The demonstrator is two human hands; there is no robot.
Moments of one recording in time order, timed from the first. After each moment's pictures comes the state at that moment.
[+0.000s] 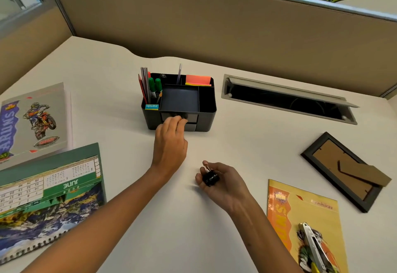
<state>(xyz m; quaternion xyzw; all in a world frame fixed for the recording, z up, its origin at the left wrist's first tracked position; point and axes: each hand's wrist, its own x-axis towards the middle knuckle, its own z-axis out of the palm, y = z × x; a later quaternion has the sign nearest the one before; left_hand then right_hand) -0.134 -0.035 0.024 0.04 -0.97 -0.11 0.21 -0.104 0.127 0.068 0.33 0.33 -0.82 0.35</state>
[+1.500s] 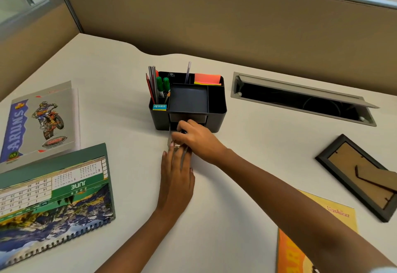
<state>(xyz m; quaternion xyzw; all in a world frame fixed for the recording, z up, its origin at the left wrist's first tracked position) -0.071 -0.014 -0.032 0.07 -0.96 -0.14 0.23 -0.199 0.051 0.038 -0.55 0.82 -0.14 -0.02</state>
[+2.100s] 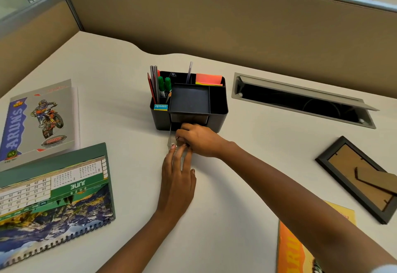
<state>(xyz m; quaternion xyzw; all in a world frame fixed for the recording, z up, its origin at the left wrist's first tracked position) -0.071 -0.012 -0.034 0.09 -0.96 -0.17 0.22 -0.216 0.046 0.040 -0.53 0.84 -0.08 0.10</state>
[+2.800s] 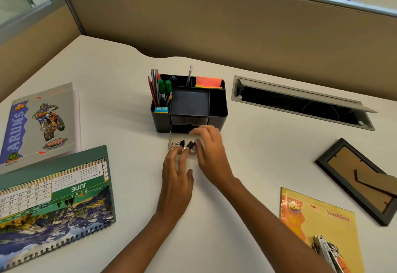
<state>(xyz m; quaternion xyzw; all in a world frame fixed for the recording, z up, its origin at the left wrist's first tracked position) -0.068 -0.013 -0.020 0.08 -0.93 -0.27 0.25 -0.162 0.075 0.024 -0.31 0.85 -0.41 -0.10</state>
